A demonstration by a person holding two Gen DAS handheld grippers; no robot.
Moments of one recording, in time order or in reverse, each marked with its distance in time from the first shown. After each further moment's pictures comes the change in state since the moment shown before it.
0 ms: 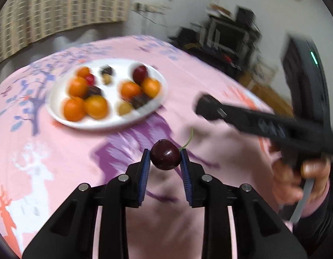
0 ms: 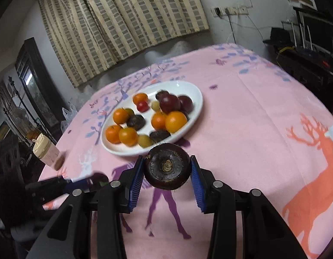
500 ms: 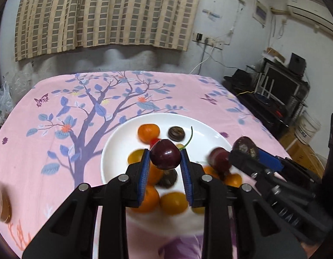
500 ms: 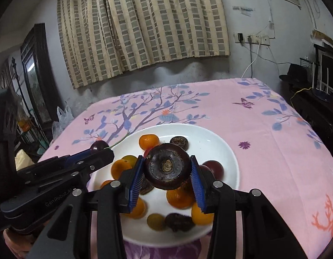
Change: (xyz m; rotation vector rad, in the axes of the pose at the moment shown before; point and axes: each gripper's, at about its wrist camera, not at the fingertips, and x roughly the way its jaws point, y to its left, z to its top) left arm 0.038 0.100 0.107 -0.221 -0.156 0.236; right arm 0.096 0.051 0.086 -0.161 -0.077 -0.042
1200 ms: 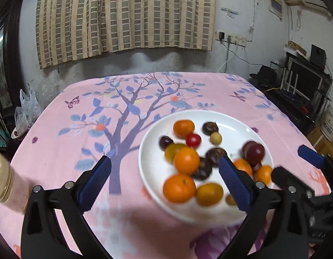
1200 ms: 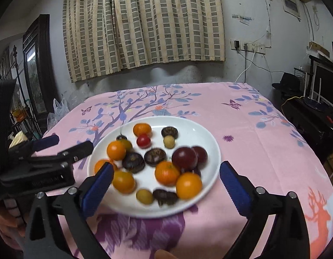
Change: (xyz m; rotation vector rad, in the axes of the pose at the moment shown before) left arm -0.025 0.011 -0.024 0.031 -0.022 0.204; right arm -0.053 0.002 -0.040 -0.070 -0.036 -0.068
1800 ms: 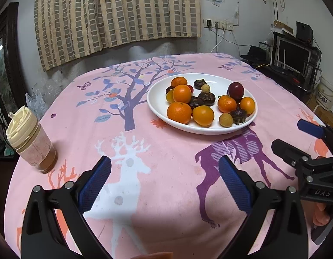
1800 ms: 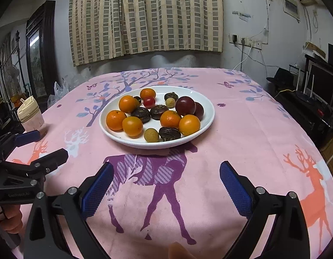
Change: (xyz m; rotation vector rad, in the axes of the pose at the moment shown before) left arm -0.073 0.008 -0.094 0.098 0.030 0.015; right arm -0.046 0.014 -0.066 -0.042 0.063 -0.031
